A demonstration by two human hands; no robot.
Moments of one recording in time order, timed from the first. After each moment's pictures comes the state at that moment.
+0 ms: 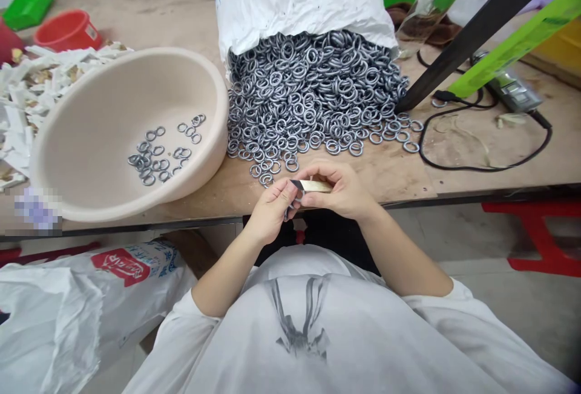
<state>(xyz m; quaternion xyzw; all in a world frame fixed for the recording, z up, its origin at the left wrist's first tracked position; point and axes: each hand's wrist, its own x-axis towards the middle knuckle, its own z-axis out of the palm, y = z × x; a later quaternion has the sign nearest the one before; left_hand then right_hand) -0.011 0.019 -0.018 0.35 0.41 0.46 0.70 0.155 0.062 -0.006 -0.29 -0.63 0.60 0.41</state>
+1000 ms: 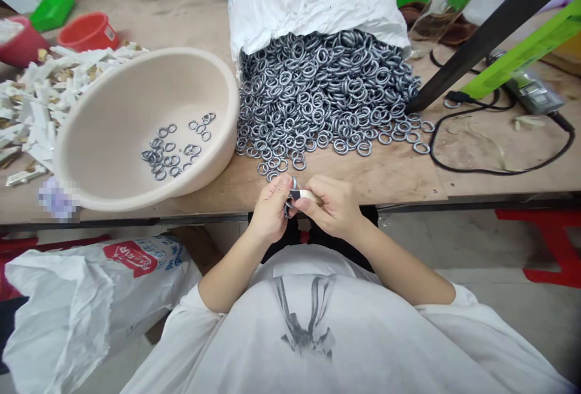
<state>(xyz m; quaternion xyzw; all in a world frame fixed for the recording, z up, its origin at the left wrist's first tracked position) -0.008 0.016 -0.006 0.28 0.43 0.54 0.67 0.138 0.034 -0.011 -0.40 -0.79 0.27 0.38</state>
